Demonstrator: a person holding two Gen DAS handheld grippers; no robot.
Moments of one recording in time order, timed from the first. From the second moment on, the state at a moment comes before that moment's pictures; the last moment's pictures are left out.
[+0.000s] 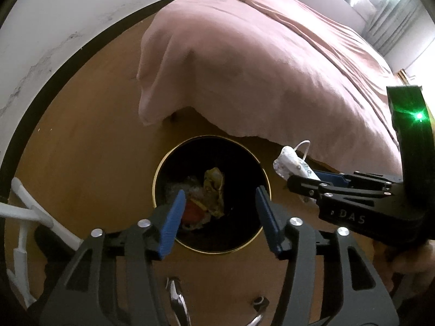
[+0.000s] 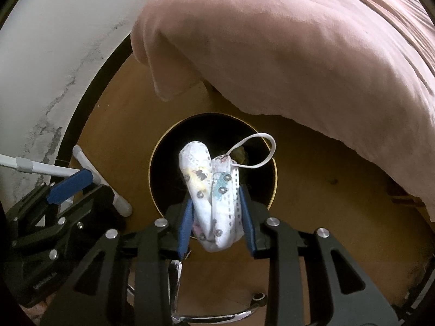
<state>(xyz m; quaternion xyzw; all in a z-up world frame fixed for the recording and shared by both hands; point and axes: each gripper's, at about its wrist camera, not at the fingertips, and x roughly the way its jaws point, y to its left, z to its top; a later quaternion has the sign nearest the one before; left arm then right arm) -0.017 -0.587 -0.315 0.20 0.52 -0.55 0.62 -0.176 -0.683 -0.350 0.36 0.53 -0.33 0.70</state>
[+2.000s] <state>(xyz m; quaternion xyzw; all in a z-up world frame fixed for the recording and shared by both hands) 0.259 -0.145 -0.045 0.28 0.30 -0.24 0.88 0.182 -0.283 -0.089 0.03 0.44 0.07 0.89</state>
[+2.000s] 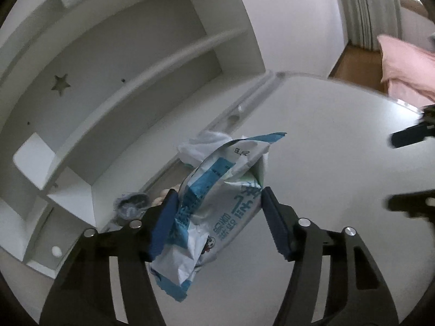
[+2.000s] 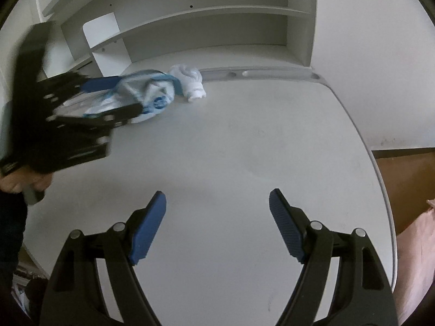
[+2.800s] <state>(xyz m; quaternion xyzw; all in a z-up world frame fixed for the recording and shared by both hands) 0.197 0.049 -0.023 0.04 0.39 -0.13 0.91 0.328 -0.226 -0.103 -0.03 0.47 0.08 0.88</state>
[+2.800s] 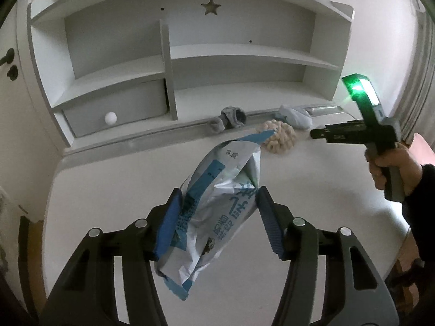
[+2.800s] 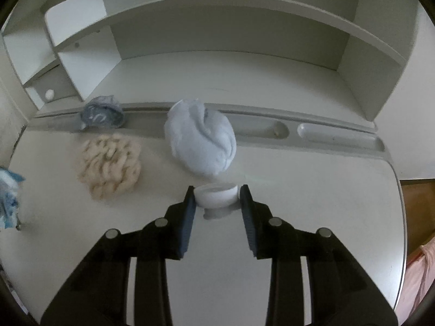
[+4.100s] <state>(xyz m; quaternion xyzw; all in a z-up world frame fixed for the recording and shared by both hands) -0.008 -0.488 -0.107 0.16 0.41 -0.57 0.69 -0.174 -0.637 -0.198 0.30 0.44 -0.34 0.78</state>
